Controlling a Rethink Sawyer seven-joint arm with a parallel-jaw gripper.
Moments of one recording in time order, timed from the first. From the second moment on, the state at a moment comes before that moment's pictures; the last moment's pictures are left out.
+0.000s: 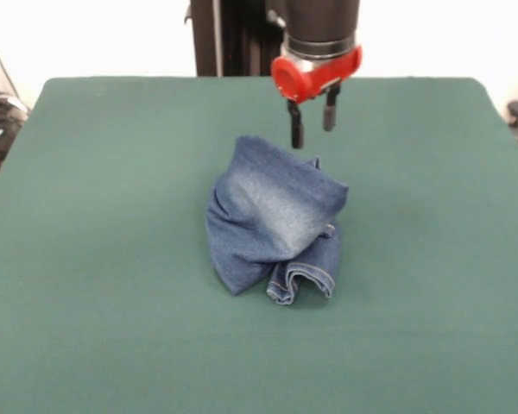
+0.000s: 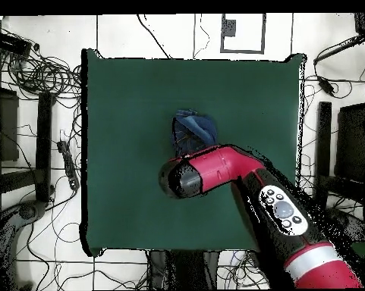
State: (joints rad) arm -0.54 -0.66 0.57 1.80 -0.69 0.64 1.43
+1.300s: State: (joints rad) arm -0.58 -0.67 0.58 1.72 -0.71 0.77 1.42
